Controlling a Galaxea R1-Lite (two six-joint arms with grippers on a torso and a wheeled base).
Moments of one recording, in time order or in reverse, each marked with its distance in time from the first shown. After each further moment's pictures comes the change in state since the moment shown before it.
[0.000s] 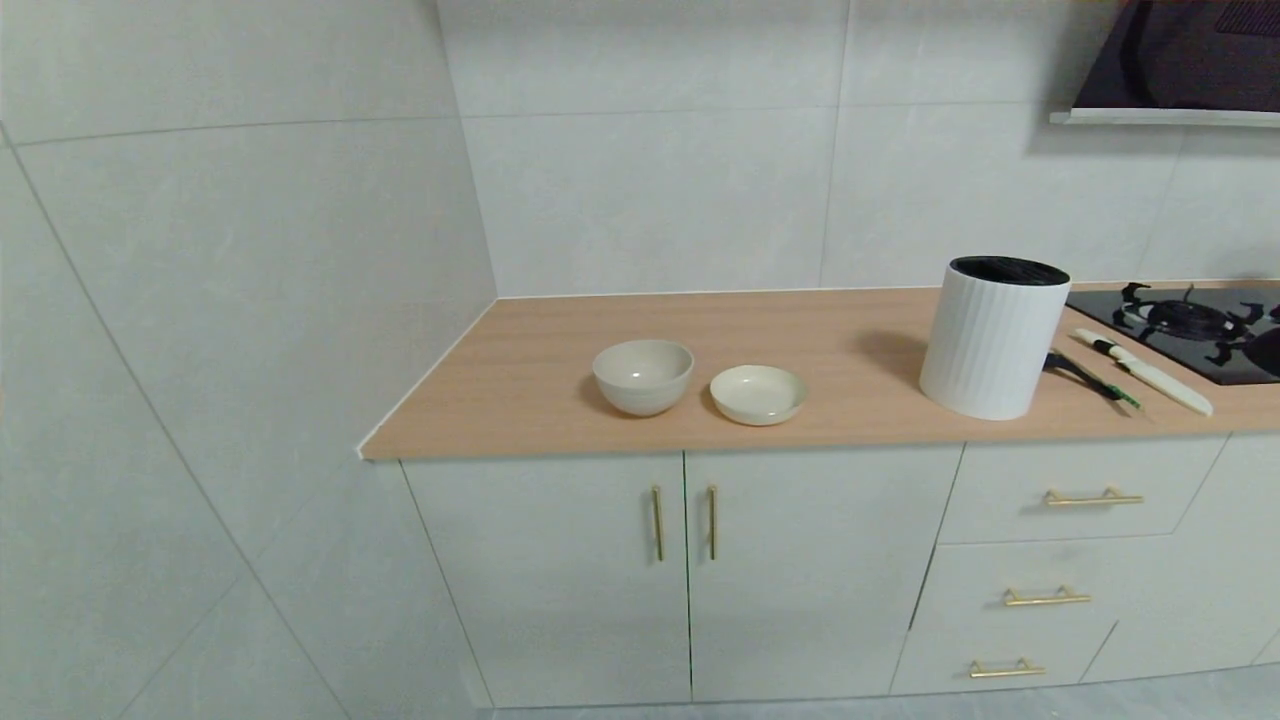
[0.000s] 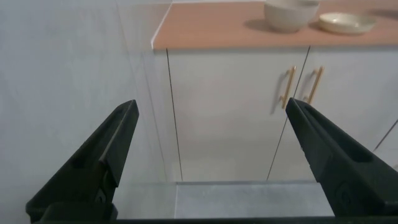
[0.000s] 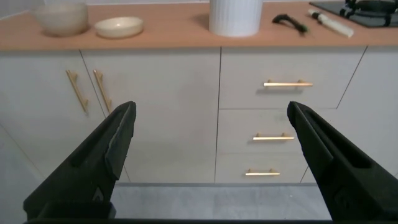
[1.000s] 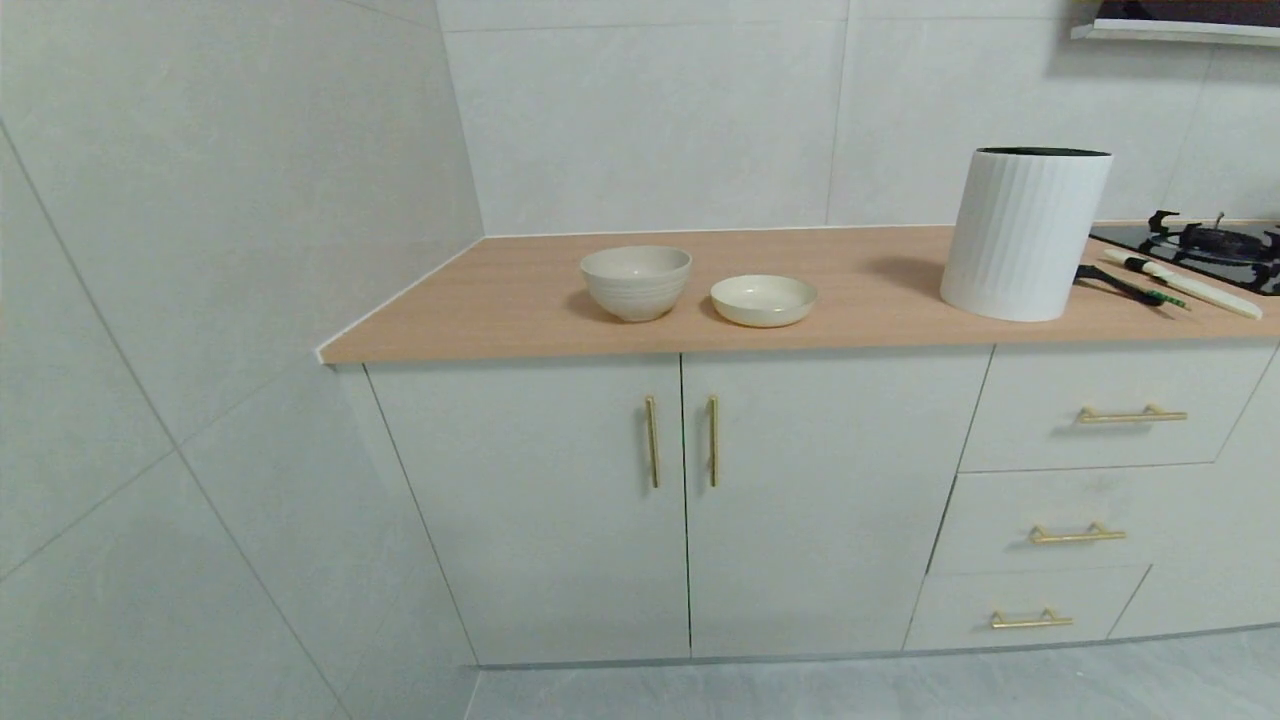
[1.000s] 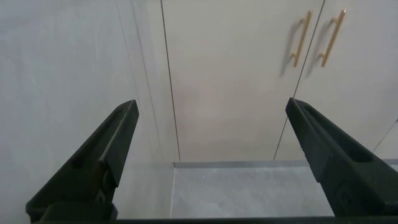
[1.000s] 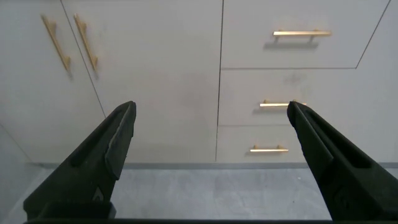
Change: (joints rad) left arm 0.000 0.000 0.000 0.000 0.000 0.000; right arm 0.000 0.000 0.000 0.000 0.000 0.000
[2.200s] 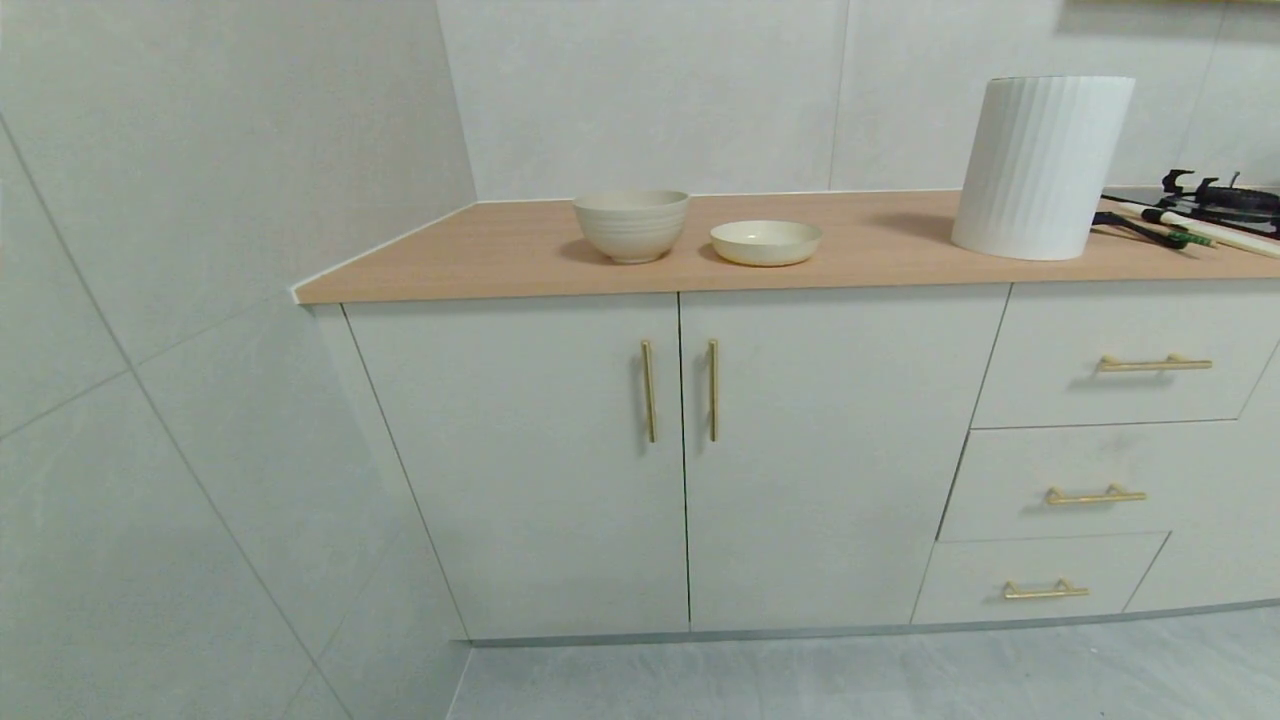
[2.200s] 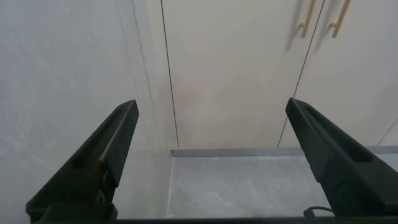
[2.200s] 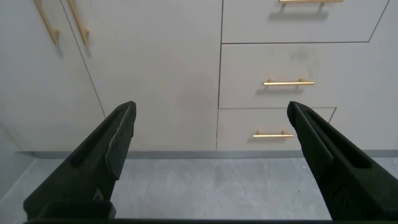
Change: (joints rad) left arm 0.000 0.000 0.000 0.000 0.000 0.000; right arm 0.000 0.000 0.000 0.000 0.000 -0.001
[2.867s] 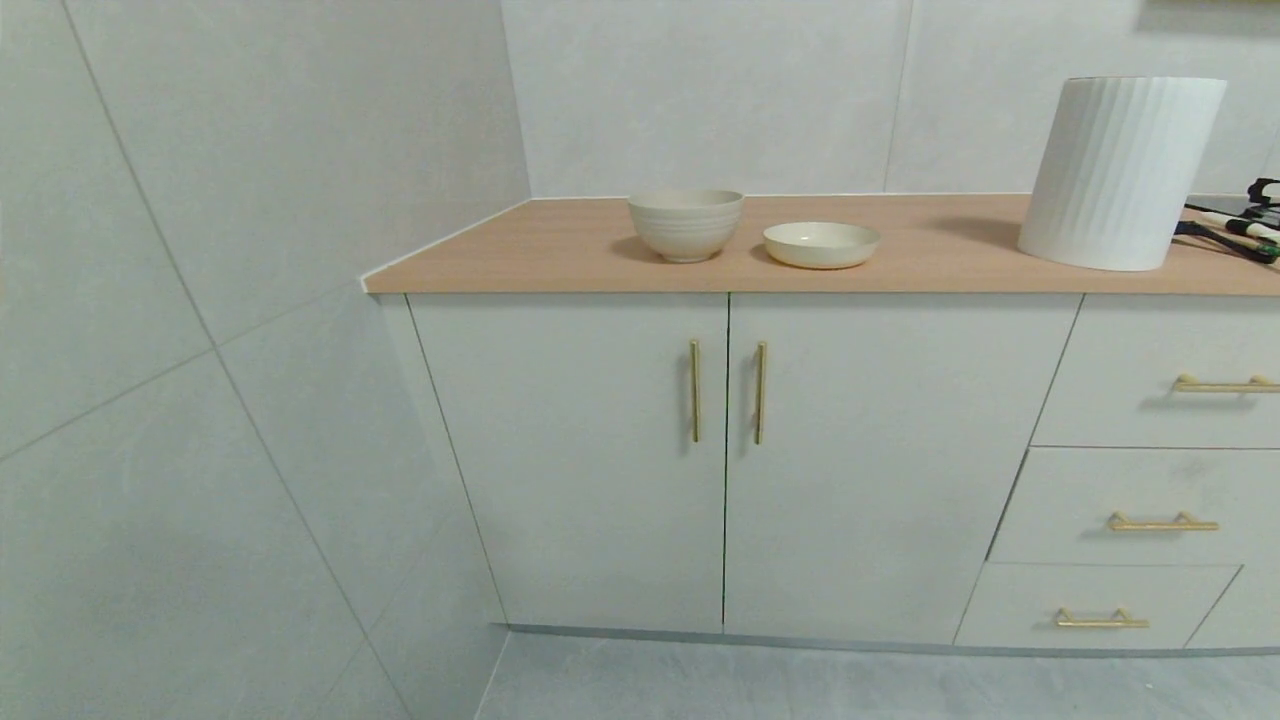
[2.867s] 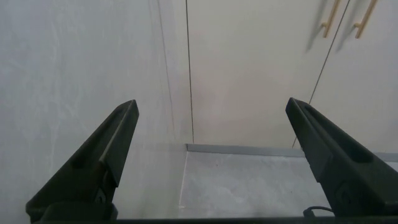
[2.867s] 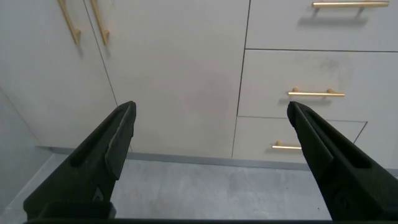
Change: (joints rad) left arm 0.000 0.000 0.000 0.000 0.000 0.000; right arm 0.000 0.000 0.000 0.000 0.000 0.001
